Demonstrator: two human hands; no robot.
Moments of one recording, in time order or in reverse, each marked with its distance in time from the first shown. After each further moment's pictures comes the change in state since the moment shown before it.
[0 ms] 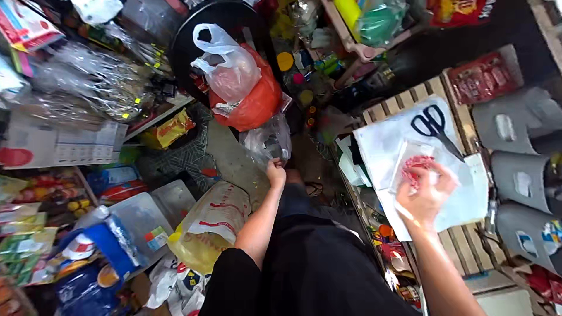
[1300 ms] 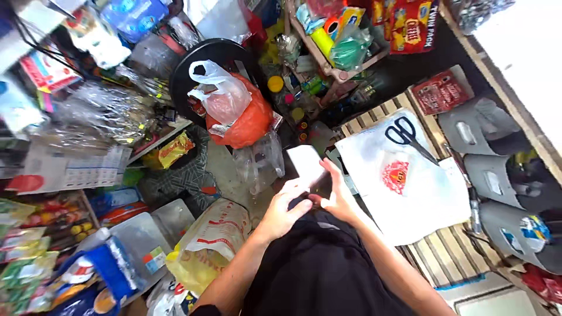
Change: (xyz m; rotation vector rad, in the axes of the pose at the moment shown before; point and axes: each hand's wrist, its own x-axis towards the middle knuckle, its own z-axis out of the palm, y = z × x) left_hand -0.163 0.108 -0.075 -0.207 -0.671 0.620; right_hand 0.001 -0.075 0.050 0.744 -0.341 -0.226
